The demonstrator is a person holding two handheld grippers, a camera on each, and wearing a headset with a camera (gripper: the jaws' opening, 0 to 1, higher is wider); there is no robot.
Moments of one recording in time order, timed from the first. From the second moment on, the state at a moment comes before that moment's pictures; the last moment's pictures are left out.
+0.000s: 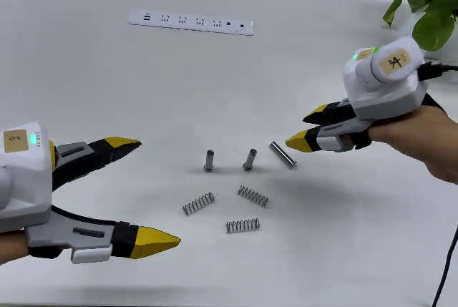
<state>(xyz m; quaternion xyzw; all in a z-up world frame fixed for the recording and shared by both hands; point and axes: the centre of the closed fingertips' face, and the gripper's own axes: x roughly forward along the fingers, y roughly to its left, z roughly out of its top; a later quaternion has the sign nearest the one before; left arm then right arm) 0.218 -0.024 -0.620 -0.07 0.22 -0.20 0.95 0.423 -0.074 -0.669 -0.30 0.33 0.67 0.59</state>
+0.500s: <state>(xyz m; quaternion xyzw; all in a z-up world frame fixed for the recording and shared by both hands) 0.219 -0.024 -0.631 -0.05 0.23 -0.20 0.95 0.426 -0.063 -0.722 -0.37 0.37 0.64 0.56</state>
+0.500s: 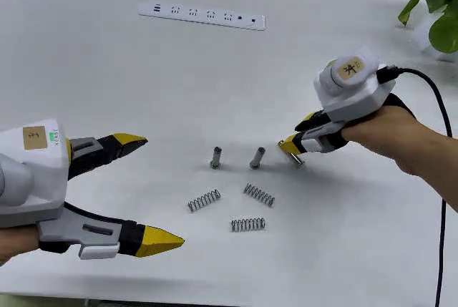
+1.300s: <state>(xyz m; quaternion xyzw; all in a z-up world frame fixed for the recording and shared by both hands) 0.219 -0.015 -0.632 -0.07 0.22 -0.19 0.95 0.433 -0.062 -0.756 -0.39 0.43 0.61 0.55</state>
